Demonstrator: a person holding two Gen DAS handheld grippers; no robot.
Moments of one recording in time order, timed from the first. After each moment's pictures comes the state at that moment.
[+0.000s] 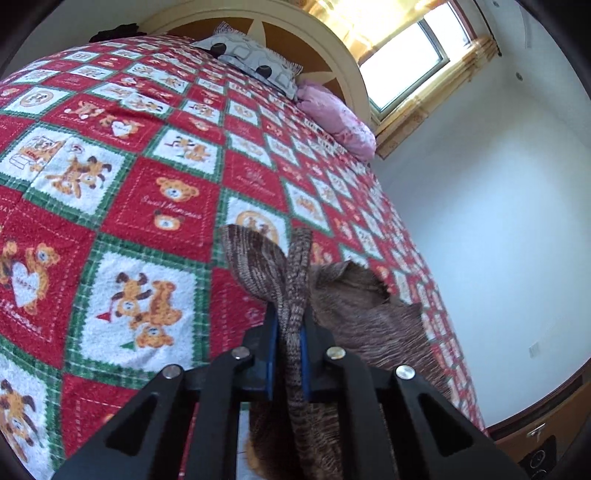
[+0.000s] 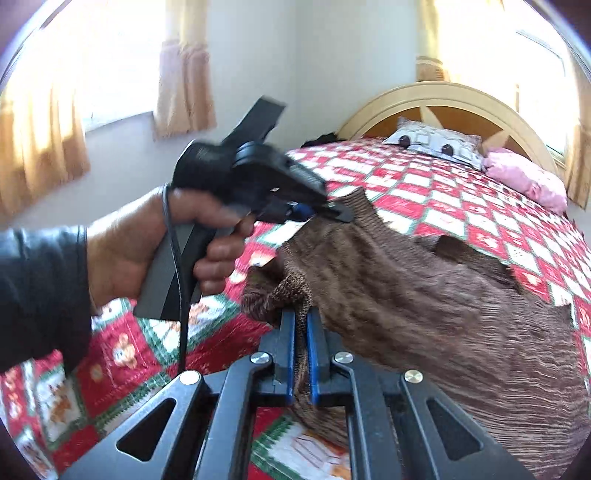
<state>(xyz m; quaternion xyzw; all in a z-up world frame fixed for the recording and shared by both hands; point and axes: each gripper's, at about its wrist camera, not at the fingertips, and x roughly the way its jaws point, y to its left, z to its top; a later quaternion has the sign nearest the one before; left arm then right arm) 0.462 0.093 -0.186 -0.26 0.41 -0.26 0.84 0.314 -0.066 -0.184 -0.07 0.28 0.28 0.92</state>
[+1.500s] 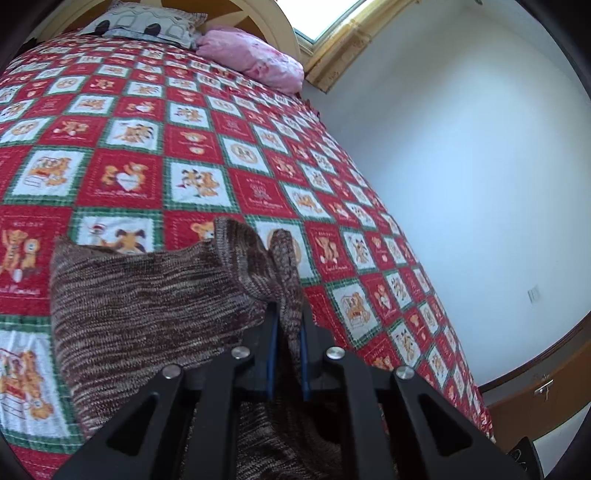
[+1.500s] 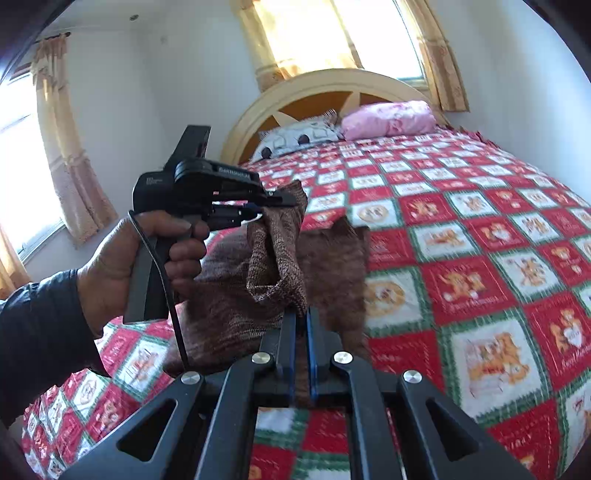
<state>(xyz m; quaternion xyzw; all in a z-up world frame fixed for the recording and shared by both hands) 0.476 -0.200 -0.159 -0.16 0.45 -0.35 0.80 0.272 -0.351 -0.187 0.13 0.29 0.11 0.94</state>
